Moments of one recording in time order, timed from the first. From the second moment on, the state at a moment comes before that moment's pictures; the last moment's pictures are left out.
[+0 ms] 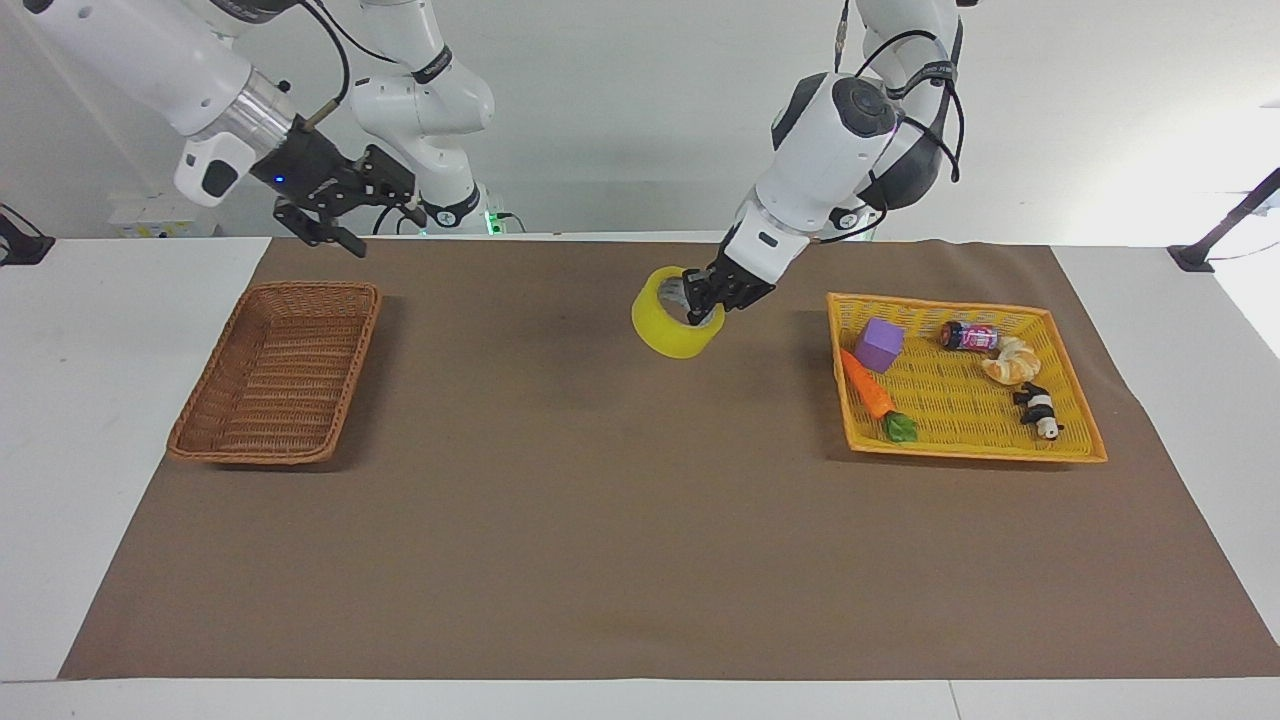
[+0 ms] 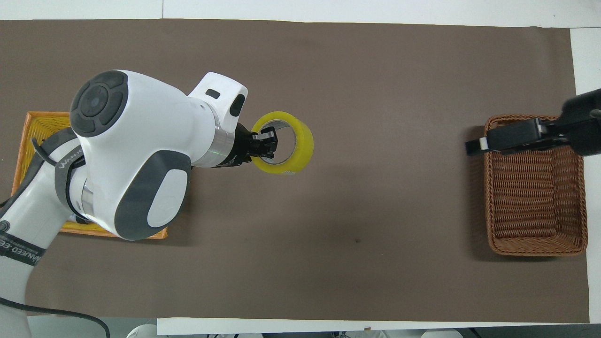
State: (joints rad) left arm -0.49 0.07 -0.14 -1.81 -0.35 2.05 -0.69; right arm 0.09 -0.07 -0.11 -1.71 0.64 1.53 -0.11
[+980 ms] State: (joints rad) left arm -0.49 0.08 -0.14 -1.81 -0.35 2.02 -0.69; right arm 0.39 0.08 -0.11 -1.98 1.29 2.01 -0.28
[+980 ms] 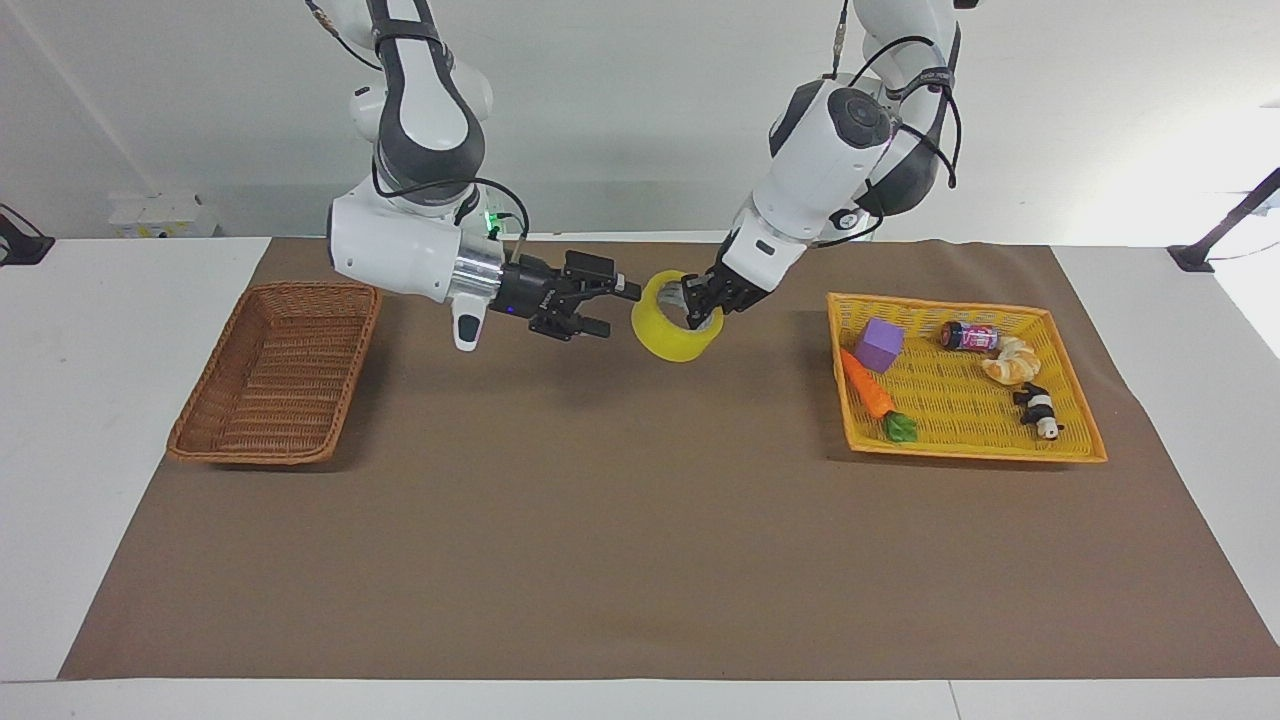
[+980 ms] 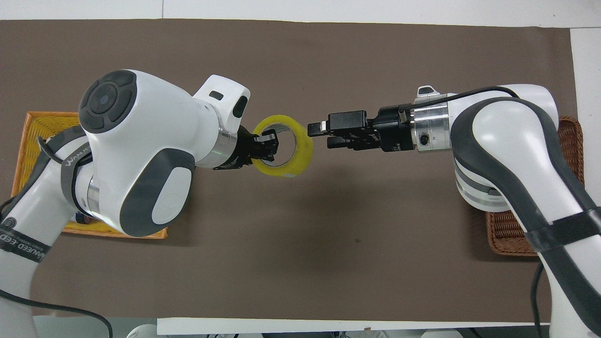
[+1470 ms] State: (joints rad) left arm -0.49 0.08 -0.14 -1.81 -0.35 2.02 -0.69; right arm 0.45 0.09 -0.11 -2.00 1.35 2.06 -0.28
